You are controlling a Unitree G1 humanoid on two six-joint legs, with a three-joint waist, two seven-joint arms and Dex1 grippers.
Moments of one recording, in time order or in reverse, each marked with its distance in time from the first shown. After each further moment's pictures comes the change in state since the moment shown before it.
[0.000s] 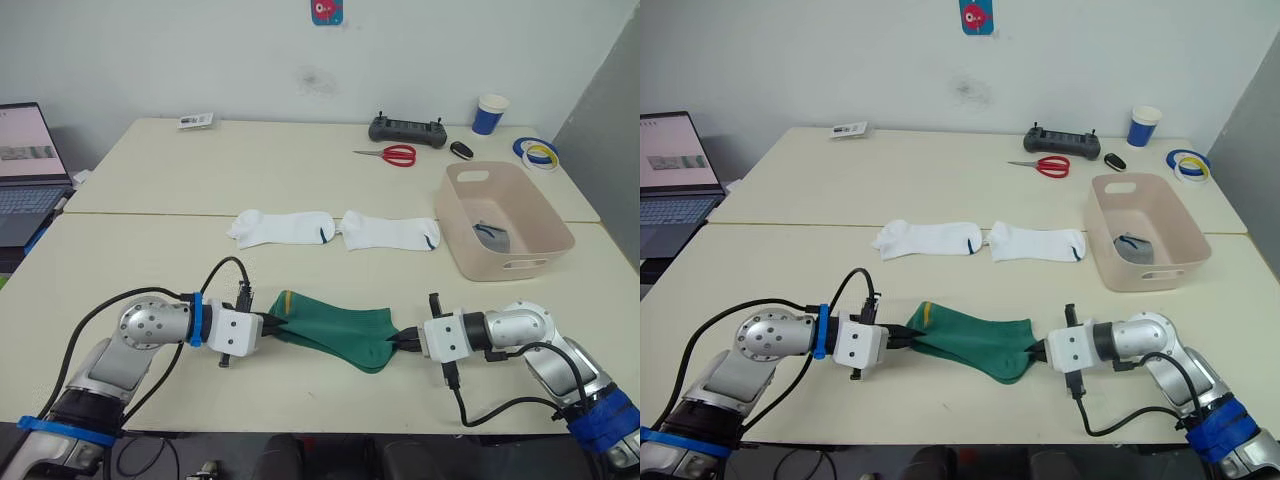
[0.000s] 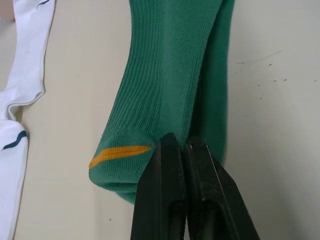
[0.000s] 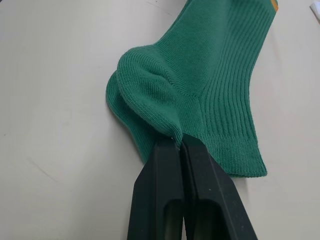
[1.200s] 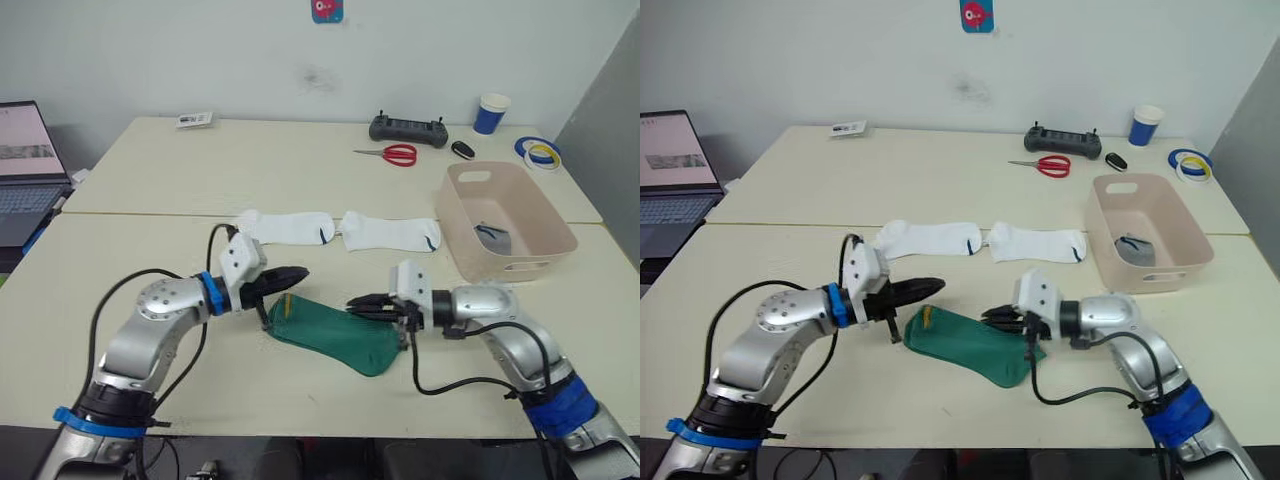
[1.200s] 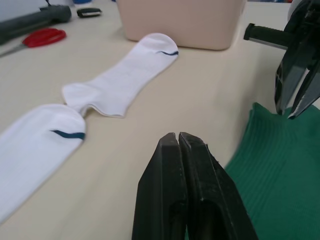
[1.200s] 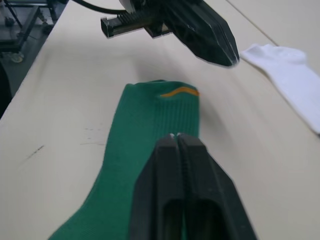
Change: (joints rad) left arm -0.036 -0.175 0.056 -0.225 -0.415 0.764 0.220; right arm -0.107 0.237 0.017 -0.136 0.230 0.530 -0.152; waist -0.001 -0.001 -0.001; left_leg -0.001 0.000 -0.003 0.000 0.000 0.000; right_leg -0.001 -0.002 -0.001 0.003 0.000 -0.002
